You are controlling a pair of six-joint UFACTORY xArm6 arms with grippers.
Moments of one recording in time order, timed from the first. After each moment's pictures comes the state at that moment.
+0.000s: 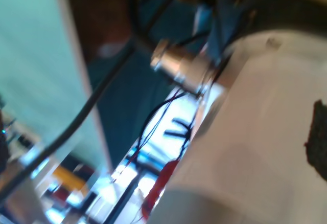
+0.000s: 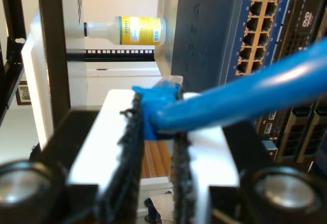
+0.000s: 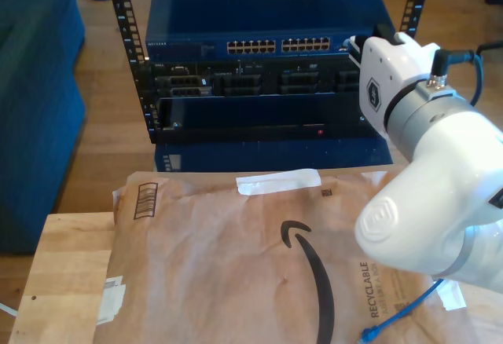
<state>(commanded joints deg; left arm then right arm) 80.6 -25.8 -21.3 14.7 86.4 -29.1 31.3 -19.6 -29.7 40.5 -33.6 57.0</state>
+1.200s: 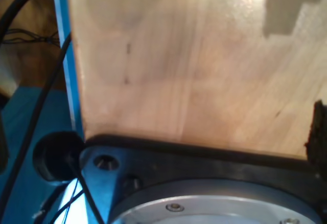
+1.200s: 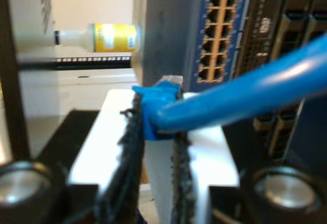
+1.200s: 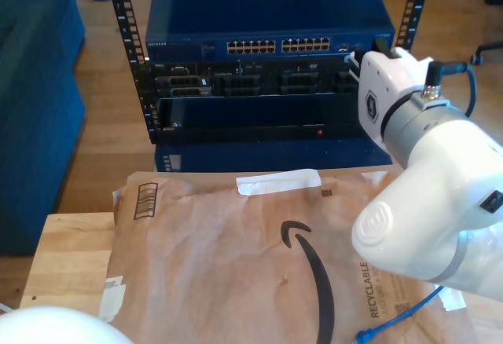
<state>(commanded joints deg) 98.0 -30.4 -4.7 6.4 58.0 -3.7 31.5 -17.3 -29.2 43.1 -33.5 57.1</state>
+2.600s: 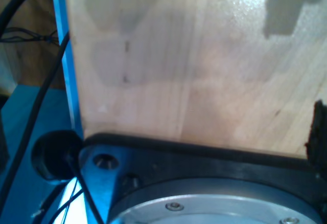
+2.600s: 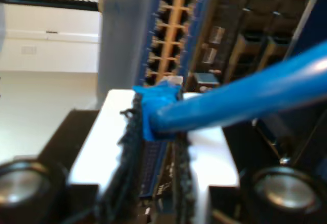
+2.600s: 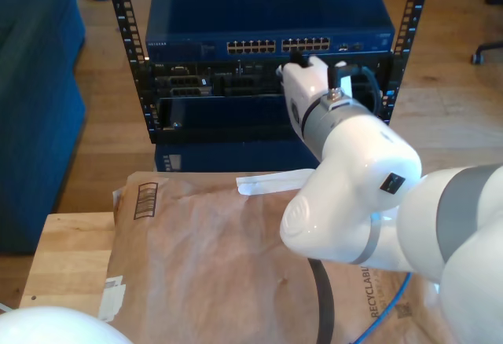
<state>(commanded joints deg) 98.0 -30.4 -4.7 6.3 58.0 -3.7 37.7 -0.7 -38.7 41.1 -35.8 54.7</state>
